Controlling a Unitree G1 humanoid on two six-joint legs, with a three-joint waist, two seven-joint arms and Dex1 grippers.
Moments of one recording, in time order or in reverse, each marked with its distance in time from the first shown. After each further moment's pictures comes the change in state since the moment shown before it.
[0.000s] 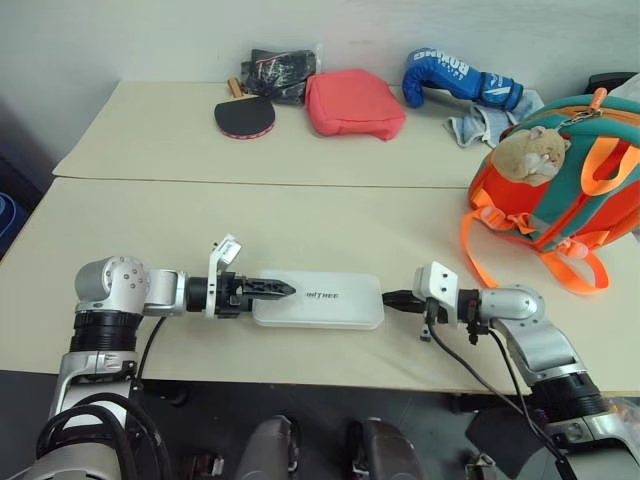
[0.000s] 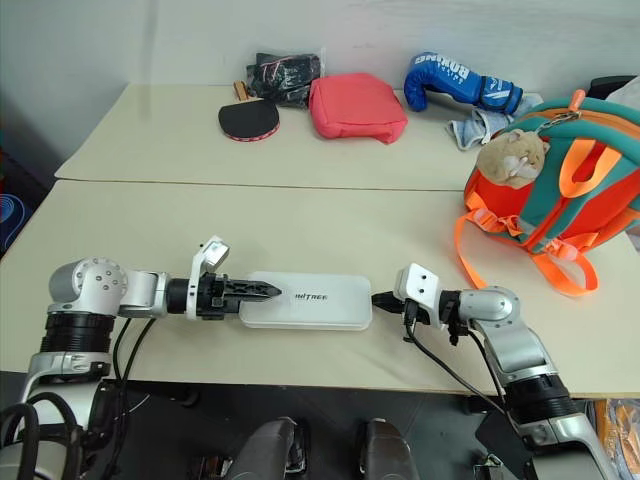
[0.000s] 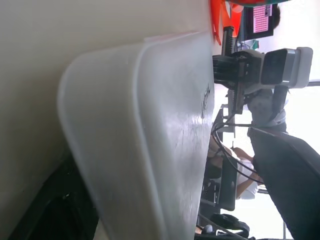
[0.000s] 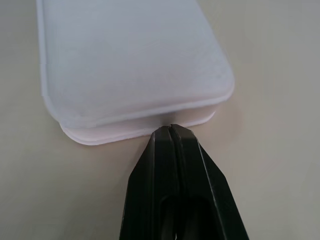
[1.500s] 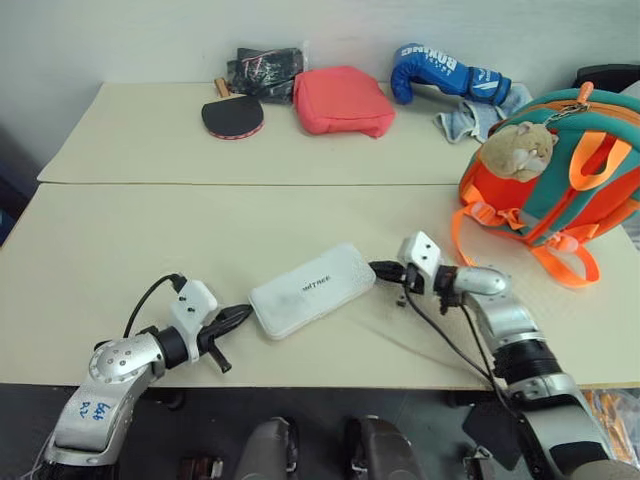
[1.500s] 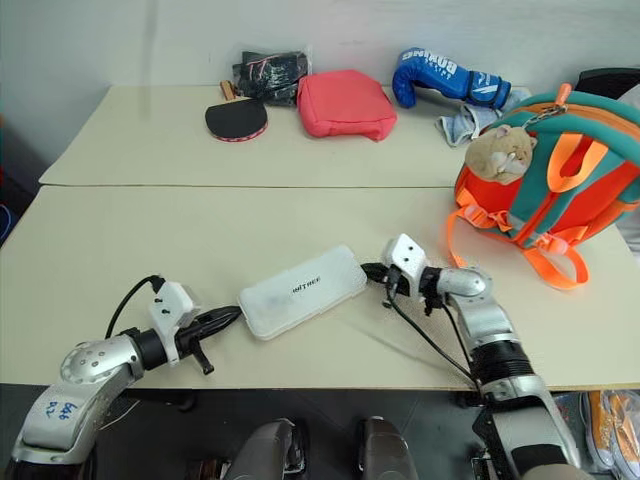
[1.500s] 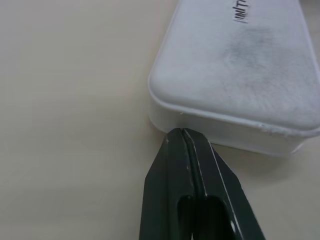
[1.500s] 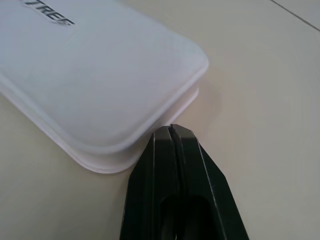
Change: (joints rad) left arm 0.720 0.064 -0.020 -0.670 0.578 -1.178 0.010; right arm -0.141 0.091 -0.036 0.222 0.020 -0.025 0.007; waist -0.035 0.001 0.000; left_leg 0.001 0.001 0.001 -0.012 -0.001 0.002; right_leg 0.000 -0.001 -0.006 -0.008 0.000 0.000
